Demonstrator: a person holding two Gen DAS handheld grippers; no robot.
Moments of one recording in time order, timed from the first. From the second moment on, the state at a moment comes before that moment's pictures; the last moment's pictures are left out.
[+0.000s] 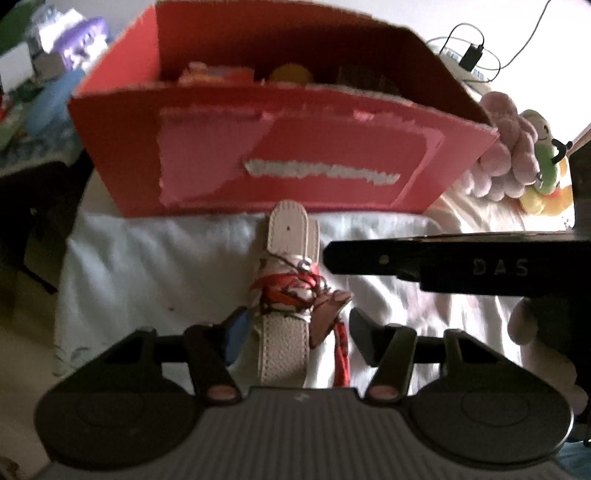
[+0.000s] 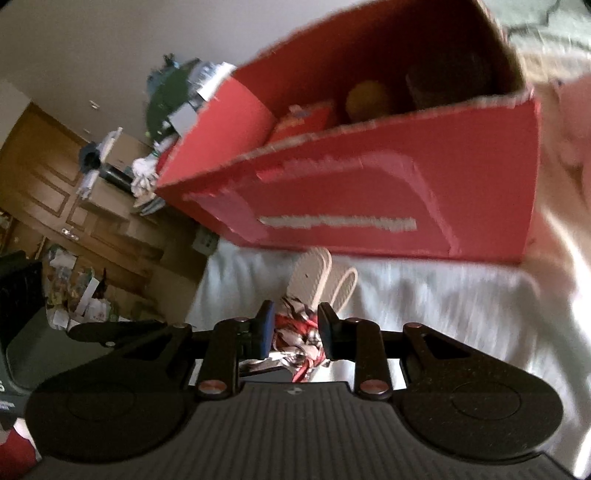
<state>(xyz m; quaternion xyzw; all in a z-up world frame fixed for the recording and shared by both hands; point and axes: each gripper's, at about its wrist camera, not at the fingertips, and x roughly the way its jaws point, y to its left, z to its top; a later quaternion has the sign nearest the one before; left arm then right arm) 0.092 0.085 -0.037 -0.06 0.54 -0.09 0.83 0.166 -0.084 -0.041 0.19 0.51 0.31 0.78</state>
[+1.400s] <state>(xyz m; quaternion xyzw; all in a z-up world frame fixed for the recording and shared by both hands) 0.103 0.077 -0.031 0.01 0.53 -0.27 0.80 0.138 -0.104 -0.024 0.21 0.47 0.22 0.83</state>
